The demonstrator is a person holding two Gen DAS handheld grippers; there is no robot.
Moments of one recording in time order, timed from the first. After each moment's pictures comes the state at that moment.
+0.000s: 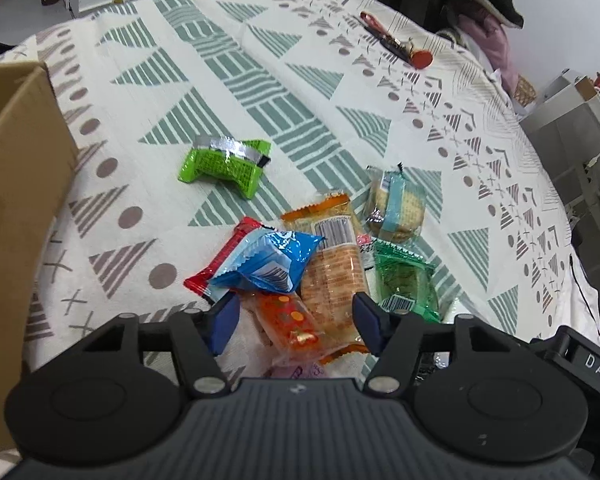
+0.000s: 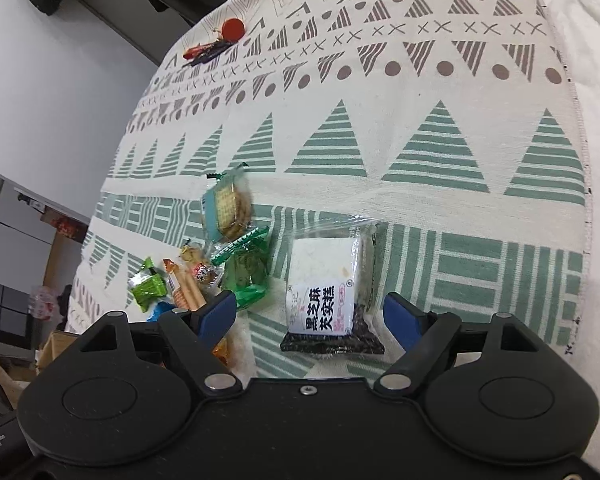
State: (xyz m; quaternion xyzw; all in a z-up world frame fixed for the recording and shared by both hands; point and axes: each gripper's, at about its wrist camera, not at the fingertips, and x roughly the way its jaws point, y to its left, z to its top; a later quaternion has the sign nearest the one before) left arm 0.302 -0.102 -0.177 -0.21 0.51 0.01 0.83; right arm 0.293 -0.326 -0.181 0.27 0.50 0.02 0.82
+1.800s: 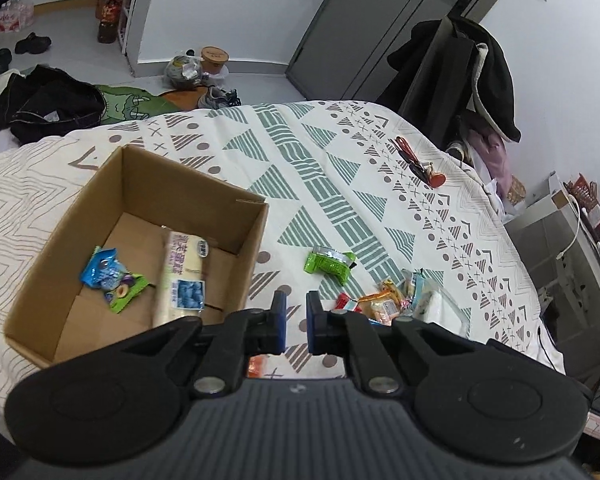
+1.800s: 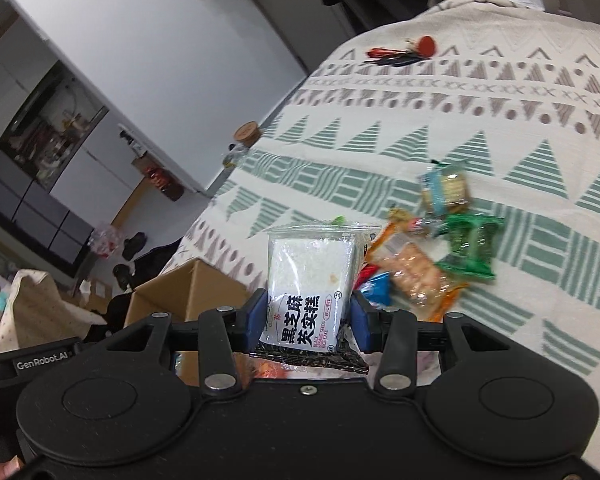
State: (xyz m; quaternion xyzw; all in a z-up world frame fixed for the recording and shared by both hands) left arm 0.200 0.024 -0.070 -0.26 0.41 0.06 0.87; right arm 0.253 -0.204 -0.106 0.20 0.43 0.18 0.86
